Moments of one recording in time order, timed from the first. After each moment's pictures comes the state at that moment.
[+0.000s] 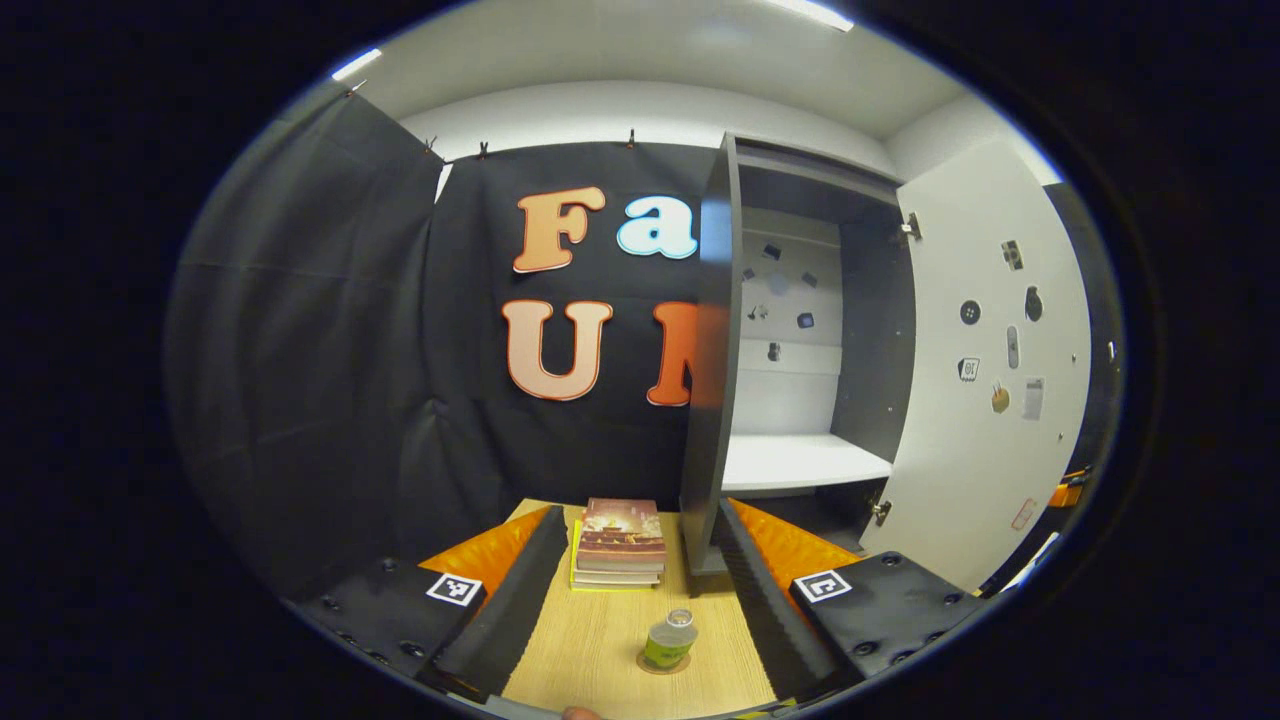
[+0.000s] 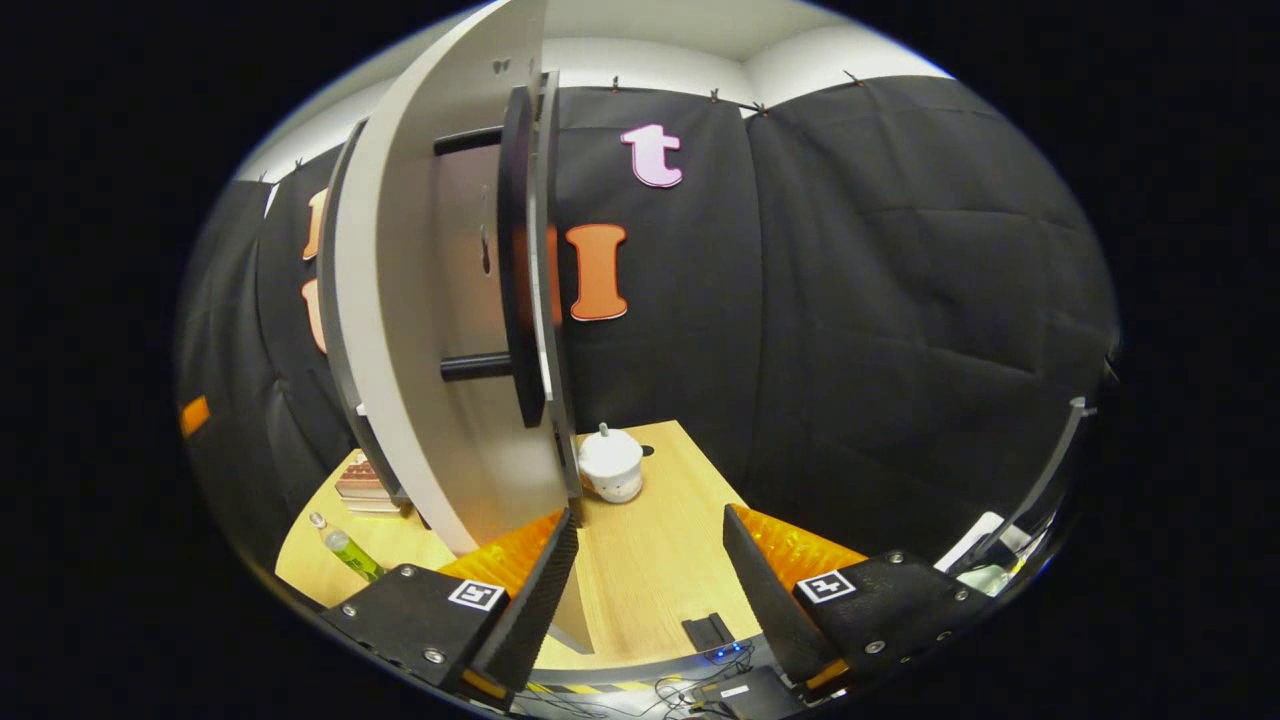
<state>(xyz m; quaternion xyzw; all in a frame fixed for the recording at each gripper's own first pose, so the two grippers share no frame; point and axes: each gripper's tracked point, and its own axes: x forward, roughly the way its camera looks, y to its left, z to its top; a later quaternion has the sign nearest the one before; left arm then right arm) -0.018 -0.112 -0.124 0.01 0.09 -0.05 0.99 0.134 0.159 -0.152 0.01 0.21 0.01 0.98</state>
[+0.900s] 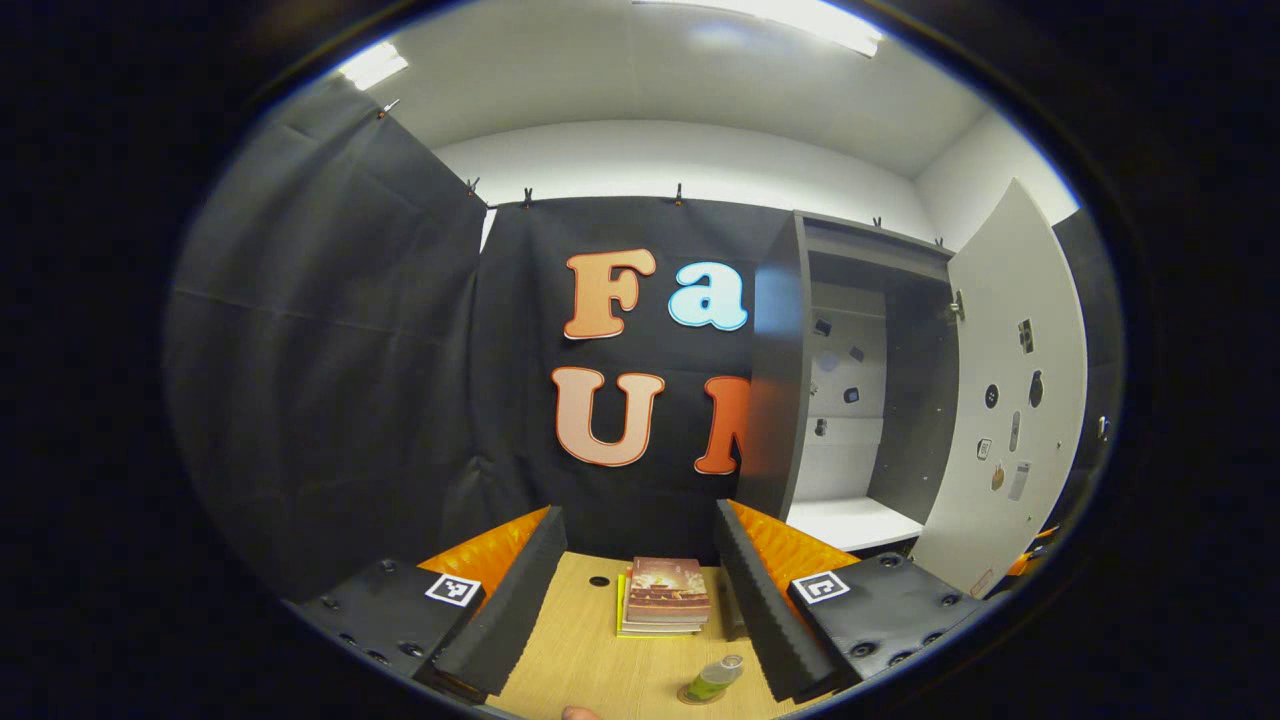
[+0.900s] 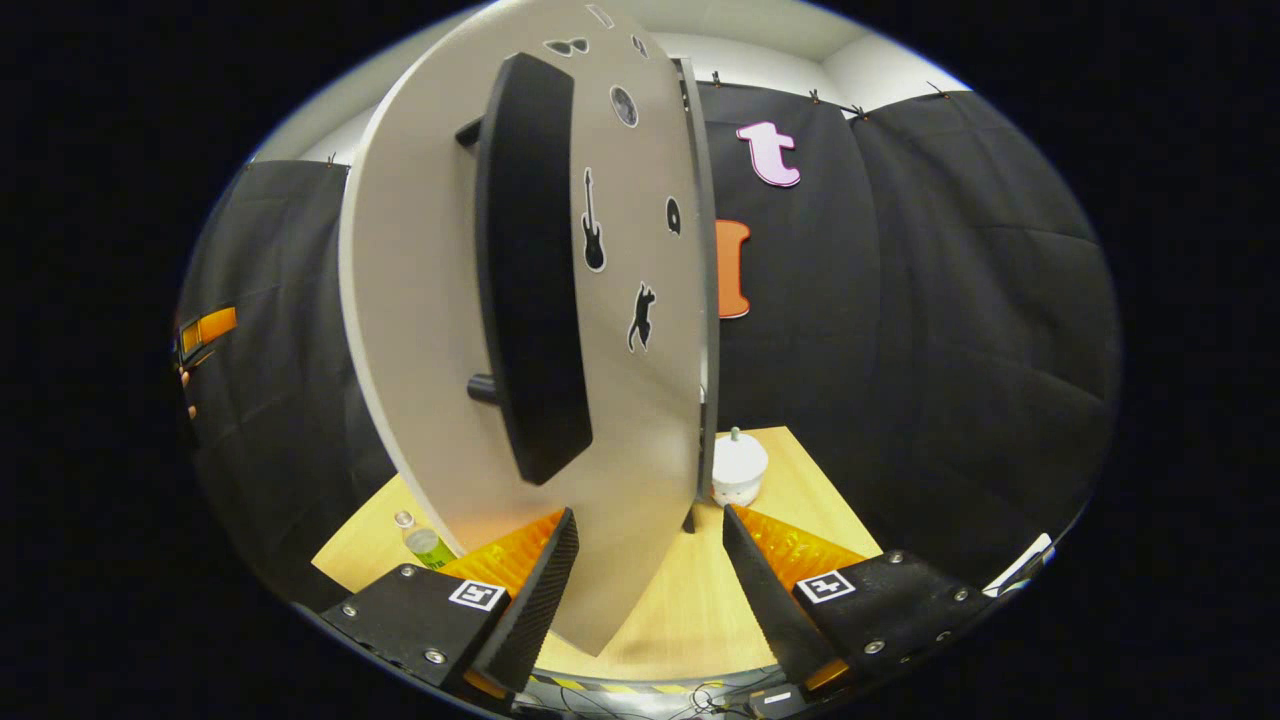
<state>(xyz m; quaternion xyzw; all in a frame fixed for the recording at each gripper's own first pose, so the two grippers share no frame) 0.001 -0.029 -0.032 0.01 0.02 0.00 1.00 0.142 0.236 -0.150 0.02 0.21 0.15 0.97</state>
